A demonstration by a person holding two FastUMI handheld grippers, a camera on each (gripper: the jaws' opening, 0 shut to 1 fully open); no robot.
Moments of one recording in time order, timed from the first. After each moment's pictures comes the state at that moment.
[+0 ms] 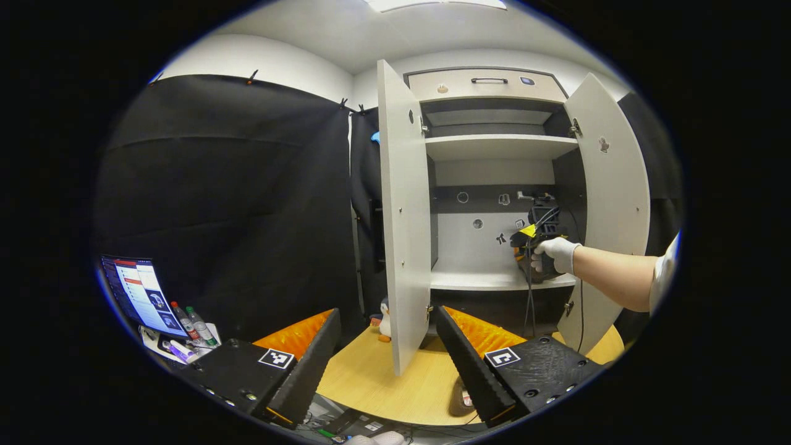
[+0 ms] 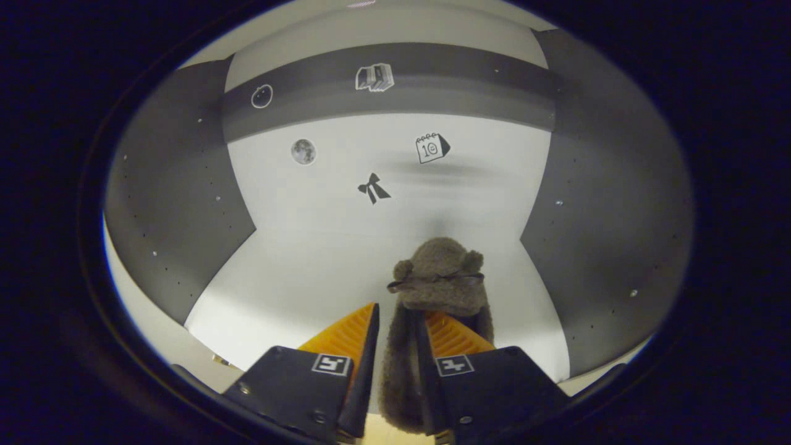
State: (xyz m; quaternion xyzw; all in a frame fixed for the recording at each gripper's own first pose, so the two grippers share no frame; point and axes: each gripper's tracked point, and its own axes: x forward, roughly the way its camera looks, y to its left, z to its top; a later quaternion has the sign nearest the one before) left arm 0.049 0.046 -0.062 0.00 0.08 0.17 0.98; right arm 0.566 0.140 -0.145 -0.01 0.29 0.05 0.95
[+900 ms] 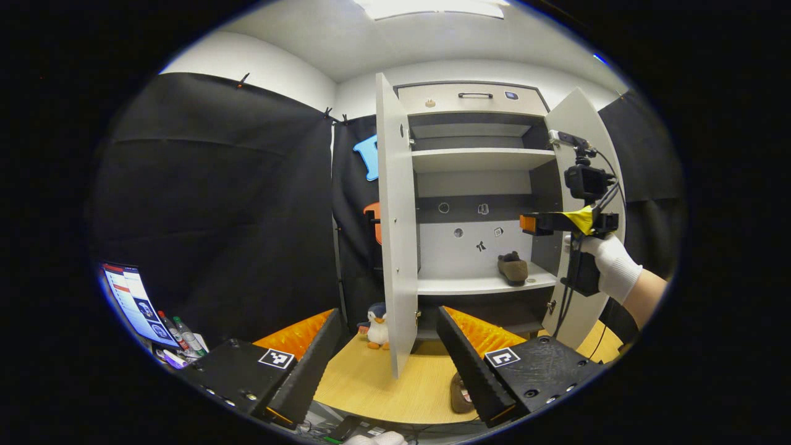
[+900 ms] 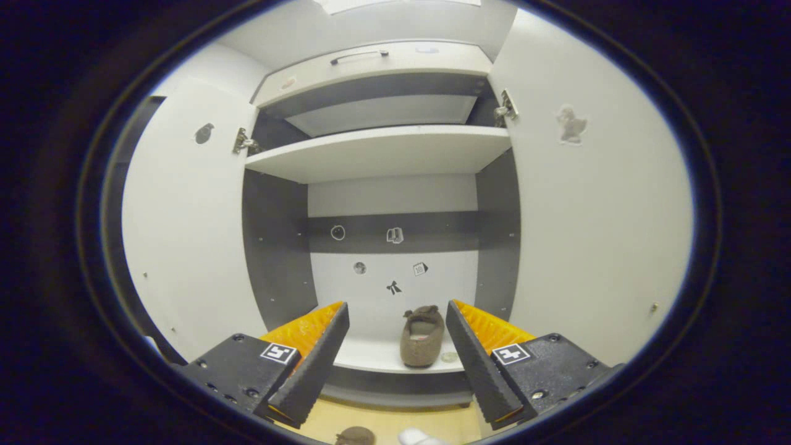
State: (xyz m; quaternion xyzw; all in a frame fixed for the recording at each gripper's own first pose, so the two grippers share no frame) left arm 0.034 0.054 -0.052 0.00 0.05 0.10 0.99; right arm 0.310 0.111 0.006 0.02 0.02 0.07 1.00
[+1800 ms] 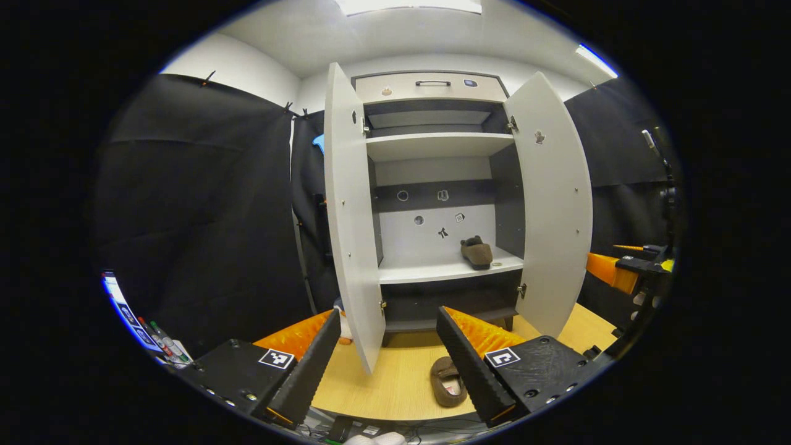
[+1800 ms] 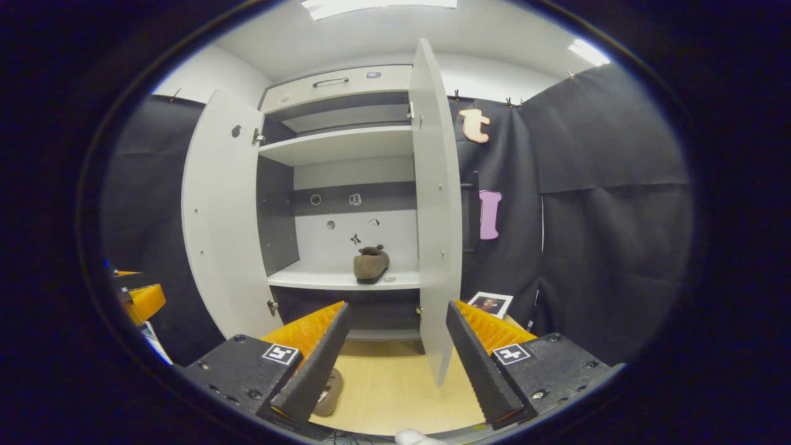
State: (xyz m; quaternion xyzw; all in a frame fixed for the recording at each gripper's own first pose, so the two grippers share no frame) left arm 0.050 0.005 -0.087 0.02 0.07 0.02 1.00; right arm 0.111 0.000 -0.090 0.02 0.05 0.01 1.00
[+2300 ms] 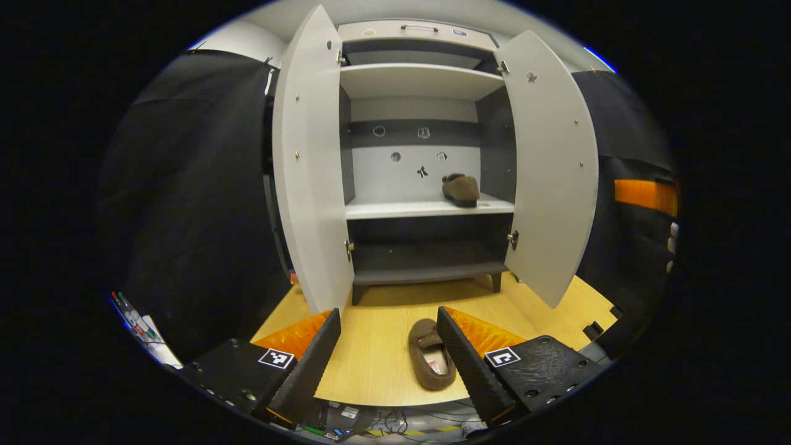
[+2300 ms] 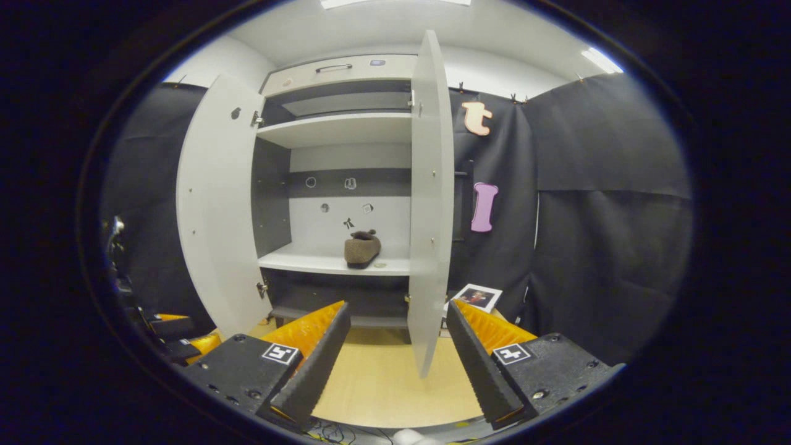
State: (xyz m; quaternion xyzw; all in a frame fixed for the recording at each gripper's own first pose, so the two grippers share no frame) left arm 0.088 -0.033 -0.246 -0.01 0.20 -0.03 0.98; right arm 0.106 -0.017 -0.110 -0.01 0.09 -0.01 1.00
